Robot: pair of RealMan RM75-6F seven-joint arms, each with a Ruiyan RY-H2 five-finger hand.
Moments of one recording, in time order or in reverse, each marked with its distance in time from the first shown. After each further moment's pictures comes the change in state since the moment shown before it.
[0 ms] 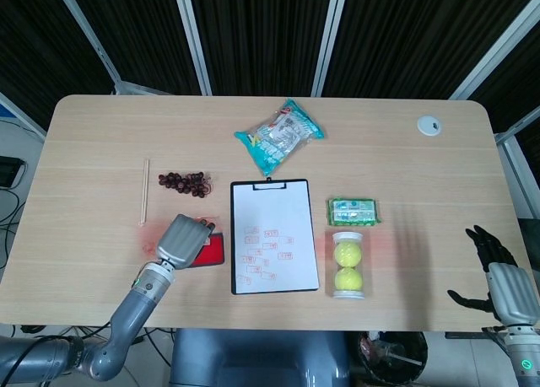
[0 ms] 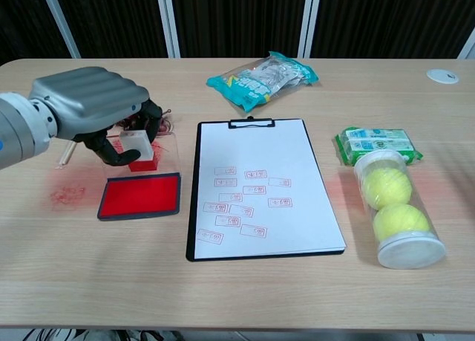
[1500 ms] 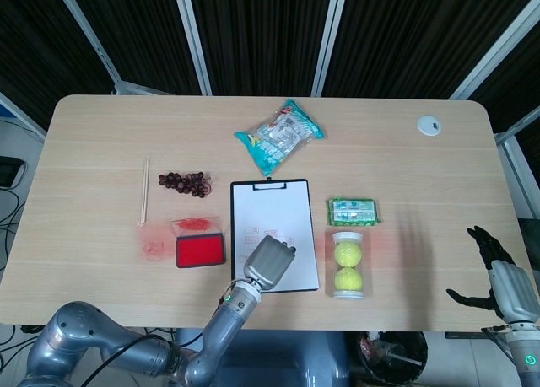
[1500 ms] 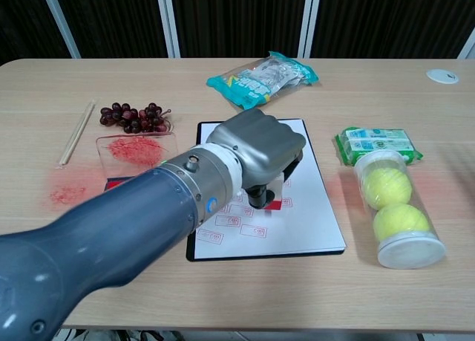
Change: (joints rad) left arm -0.323 -0.497 -0.101 0.241 -0.272 0.063 0.257; right arm 0.015 0.034 0.010 -0.026 0.049 -0.069 0.108
